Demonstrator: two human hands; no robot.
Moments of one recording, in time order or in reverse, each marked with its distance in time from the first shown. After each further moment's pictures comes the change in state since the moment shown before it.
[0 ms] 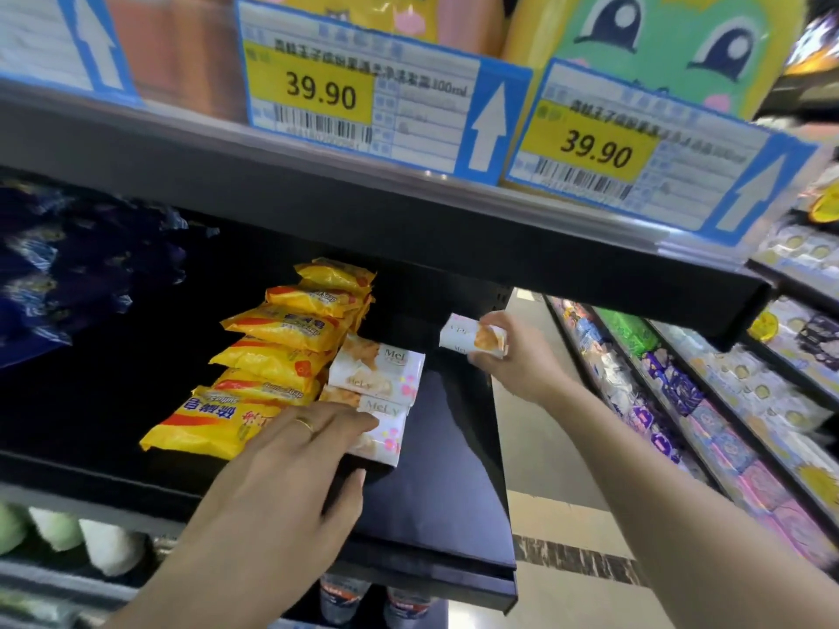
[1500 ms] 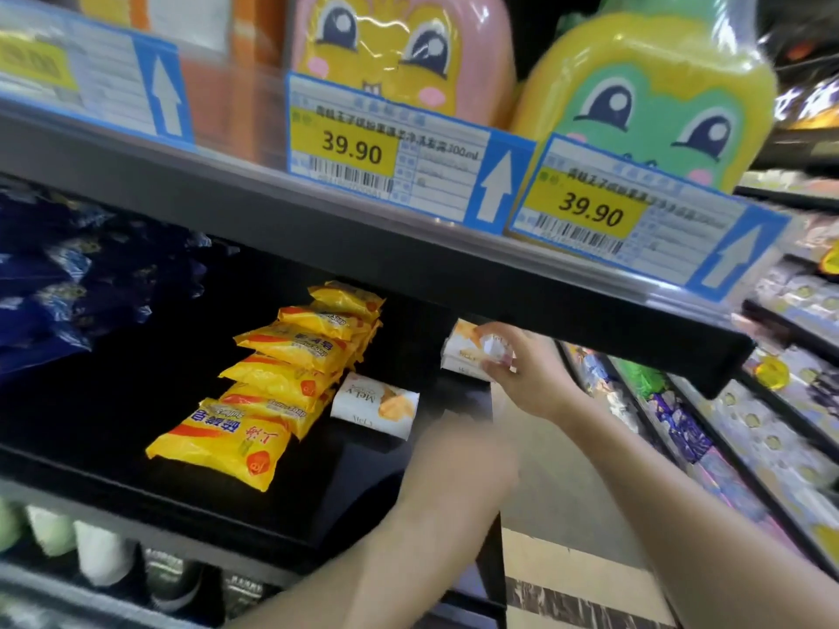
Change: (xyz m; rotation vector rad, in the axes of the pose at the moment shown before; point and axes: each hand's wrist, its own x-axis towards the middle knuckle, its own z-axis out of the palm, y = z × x) left_hand 0.090 0.094 0.084 0.359 -0.051 0.280; right_hand 0.023 0.008 -0.011 -0.214 -0.062 -0.024
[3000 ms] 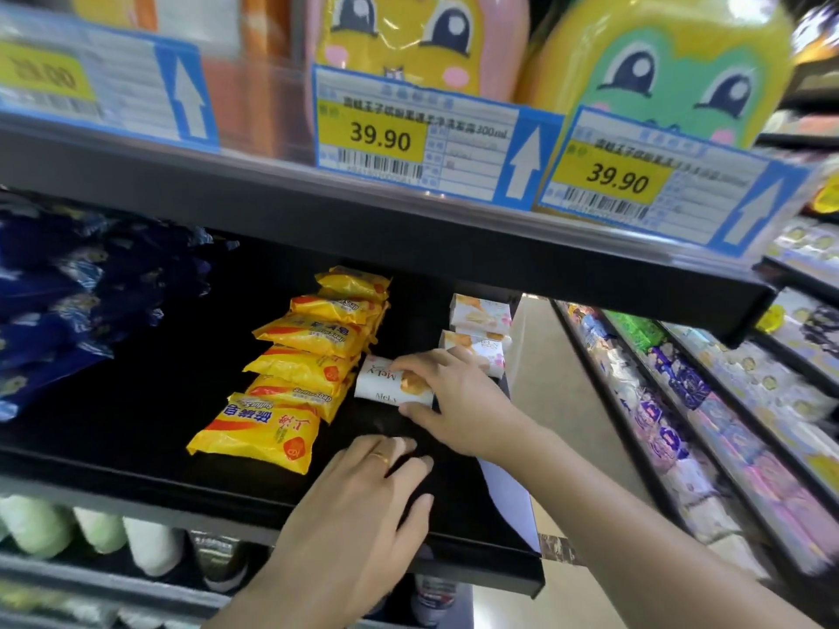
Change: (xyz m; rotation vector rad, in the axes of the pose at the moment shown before) left_hand -0.115 -0.075 0.001 -0.222 -0.028 -0.127; right_hand -0.080 -0.105 0.044 -0.116 -0.071 -0.398
